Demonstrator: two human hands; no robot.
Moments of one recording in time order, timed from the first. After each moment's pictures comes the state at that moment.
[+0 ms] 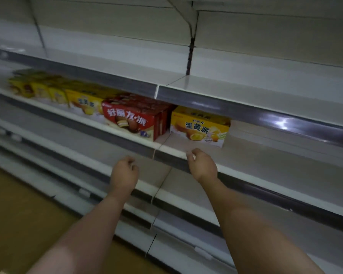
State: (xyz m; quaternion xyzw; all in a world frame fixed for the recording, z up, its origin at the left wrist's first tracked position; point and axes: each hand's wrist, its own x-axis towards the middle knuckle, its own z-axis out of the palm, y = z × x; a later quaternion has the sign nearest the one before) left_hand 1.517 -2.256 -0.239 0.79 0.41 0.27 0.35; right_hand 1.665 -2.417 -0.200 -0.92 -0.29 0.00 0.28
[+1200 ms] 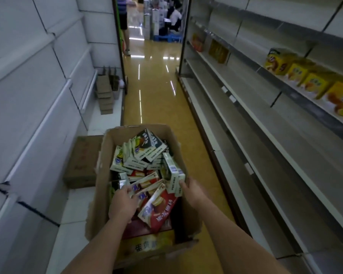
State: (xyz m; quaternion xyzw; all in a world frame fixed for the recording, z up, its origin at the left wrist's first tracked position) left_hand 0.875 -2.264 -0.378 0.42 0.82 0.21 0.31; right_hand 1.076 -2.216 -0.347 -0.70 -0.60 0.38 0.09
